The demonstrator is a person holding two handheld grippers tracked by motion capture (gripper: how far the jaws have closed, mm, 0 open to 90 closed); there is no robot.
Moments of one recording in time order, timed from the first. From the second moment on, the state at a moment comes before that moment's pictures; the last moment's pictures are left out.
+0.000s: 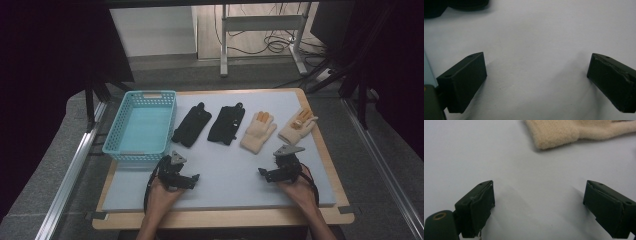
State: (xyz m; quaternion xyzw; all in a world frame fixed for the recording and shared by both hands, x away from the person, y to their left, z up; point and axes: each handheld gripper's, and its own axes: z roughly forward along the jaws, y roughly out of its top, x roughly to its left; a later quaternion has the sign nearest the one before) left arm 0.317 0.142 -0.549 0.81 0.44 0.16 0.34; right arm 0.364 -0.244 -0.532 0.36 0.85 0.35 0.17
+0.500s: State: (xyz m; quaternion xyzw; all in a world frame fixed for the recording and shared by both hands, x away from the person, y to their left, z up) left arm 0.317 0.142 -0.549 0.81 0.44 0.16 0.34; right arm 0.366 -0.241 -0.529 0.36 0.85 0.35 0.17
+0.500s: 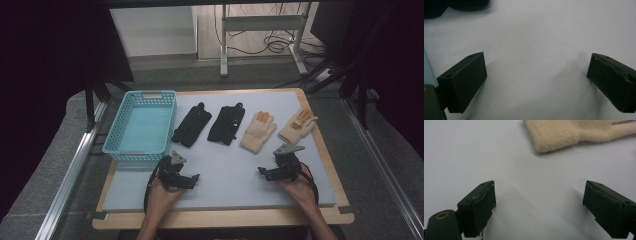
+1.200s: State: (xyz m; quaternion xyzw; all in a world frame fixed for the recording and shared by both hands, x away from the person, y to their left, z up) left arm 0.317 0.142 -0.549 0.81 0.44 0.16 0.34; right arm 0.418 -0.188 -0.492 0.34 0.84 0.39 0.16
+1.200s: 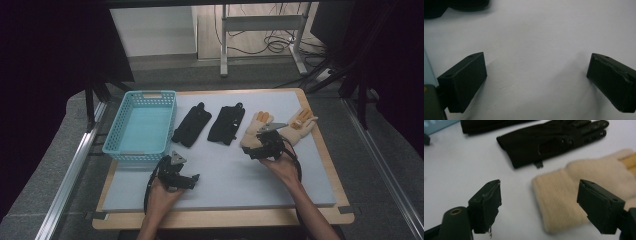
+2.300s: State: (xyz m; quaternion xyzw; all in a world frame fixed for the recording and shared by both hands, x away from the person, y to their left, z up) left arm 0.317 0.142 -0.550 0.81 0.44 0.16 0.34; right arm 0.524 -0.123 -0.493 0.36 0.85 0.36 0.14
